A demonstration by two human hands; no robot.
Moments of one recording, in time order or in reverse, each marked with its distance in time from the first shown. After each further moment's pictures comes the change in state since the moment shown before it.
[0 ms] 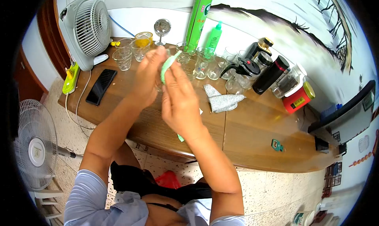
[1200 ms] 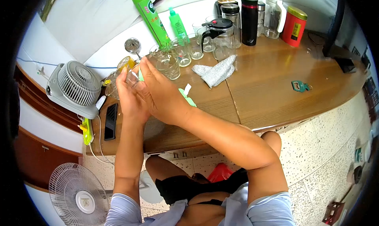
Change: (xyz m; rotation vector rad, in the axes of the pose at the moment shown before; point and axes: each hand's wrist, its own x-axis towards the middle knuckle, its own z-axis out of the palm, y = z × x) left_hand -0.010 -0.002 0.015 -0.081 0.151 -0.143; right_hand -0.009 0.009 0.020 0.276 0.131 0.145
